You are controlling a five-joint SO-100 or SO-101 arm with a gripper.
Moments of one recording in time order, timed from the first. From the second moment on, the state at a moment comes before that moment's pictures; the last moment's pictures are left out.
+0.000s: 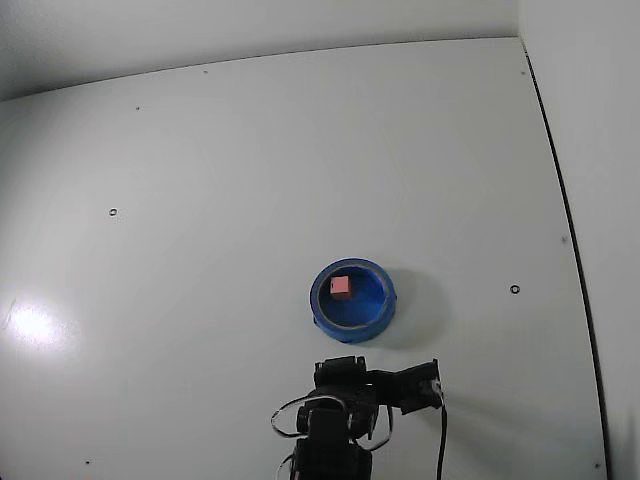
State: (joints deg) arm 9.1 188.9 178.9 56.9 4.4
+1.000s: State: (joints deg) arm 9.1 188.9 178.9 61.3 -1.4
